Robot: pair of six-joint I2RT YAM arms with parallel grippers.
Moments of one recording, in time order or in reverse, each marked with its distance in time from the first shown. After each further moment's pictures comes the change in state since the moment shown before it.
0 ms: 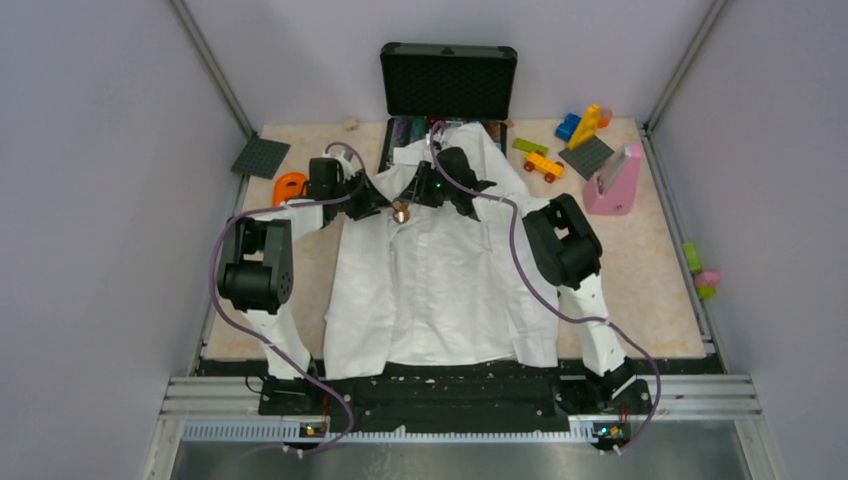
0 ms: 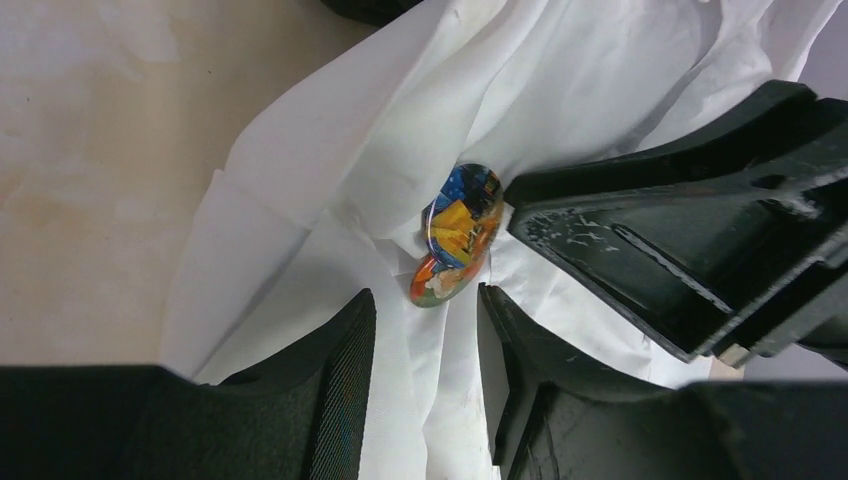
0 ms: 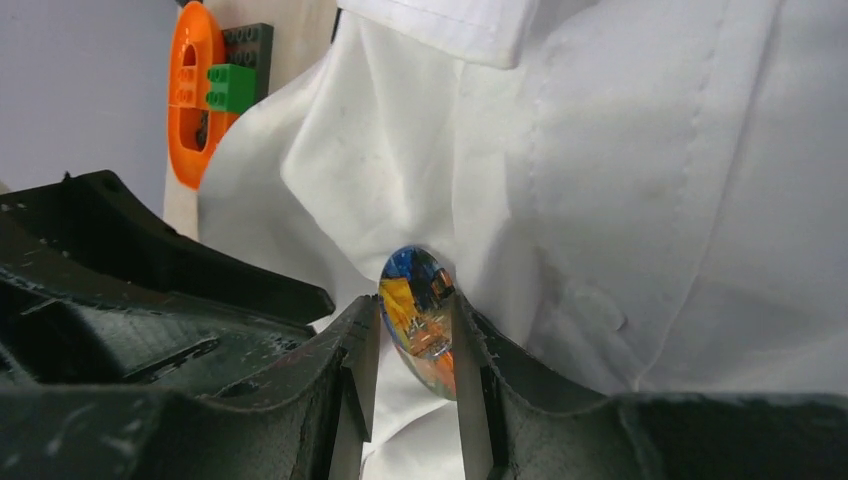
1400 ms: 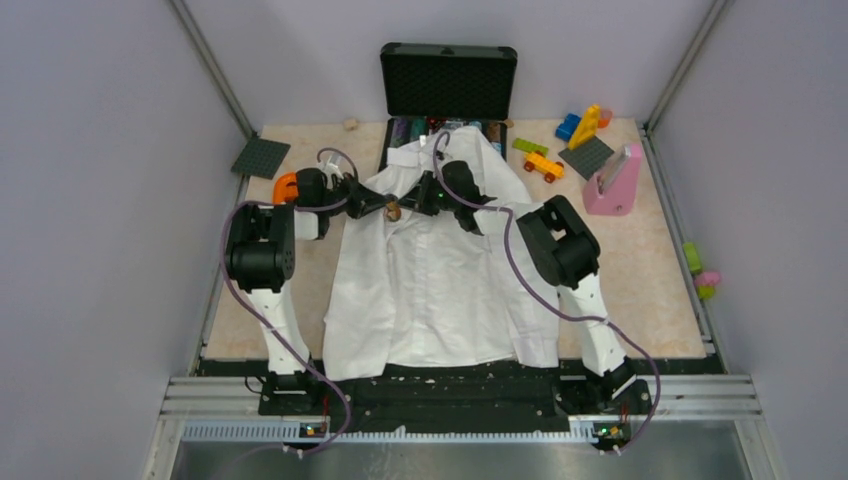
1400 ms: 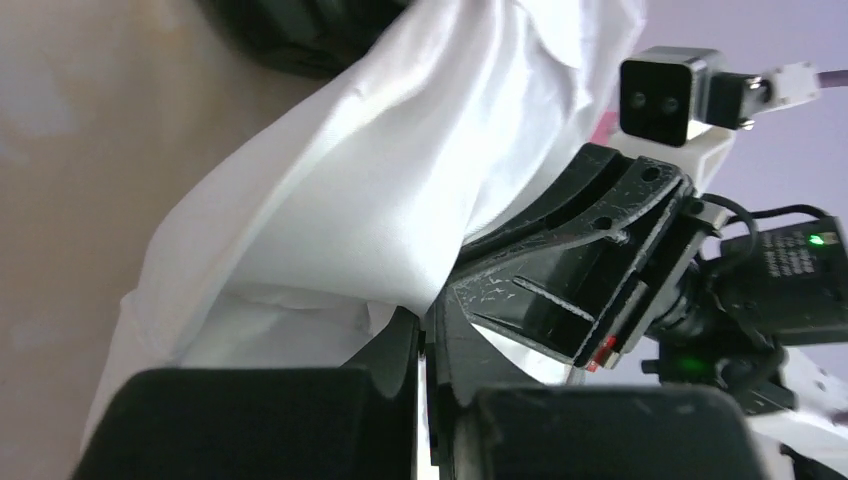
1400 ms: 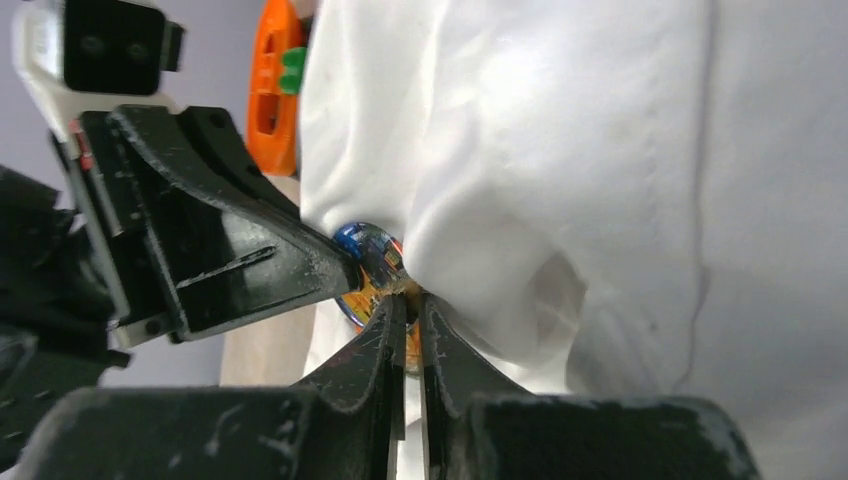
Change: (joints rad) left arm 0.082 0.176 -0.057 0.457 0.338 -0.275; right arm 0.007 0.044 -0.117 0.256 -0.092 0.125
